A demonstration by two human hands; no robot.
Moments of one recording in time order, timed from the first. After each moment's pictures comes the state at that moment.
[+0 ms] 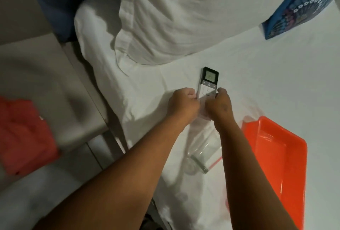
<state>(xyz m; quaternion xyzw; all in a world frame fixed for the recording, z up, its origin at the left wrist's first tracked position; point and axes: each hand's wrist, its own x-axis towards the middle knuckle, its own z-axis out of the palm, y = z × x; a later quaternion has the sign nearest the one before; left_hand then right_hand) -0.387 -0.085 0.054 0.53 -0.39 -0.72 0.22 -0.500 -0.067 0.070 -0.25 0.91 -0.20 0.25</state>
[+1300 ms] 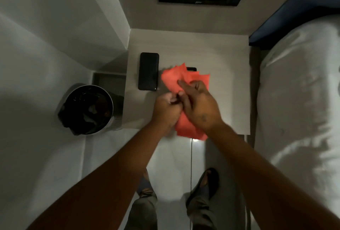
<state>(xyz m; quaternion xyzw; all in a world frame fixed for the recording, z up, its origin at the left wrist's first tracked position) 0.054 -0.007 -0.045 0.72 -0.17 -0.52 0.43 -0.054 -0.063 -0.043 -0.82 0.46 -0.13 0.33</state>
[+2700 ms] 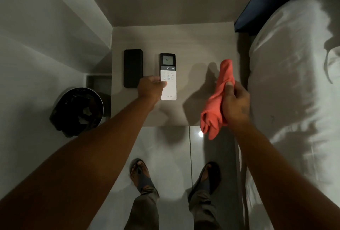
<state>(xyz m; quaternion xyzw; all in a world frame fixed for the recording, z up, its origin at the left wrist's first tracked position) 0.070 -0.062 -0.104 0.82 -0.14 -0.45 0.33 -0.156 -0.080 -0.041 -0.45 0.71 -0.29 0.46</state>
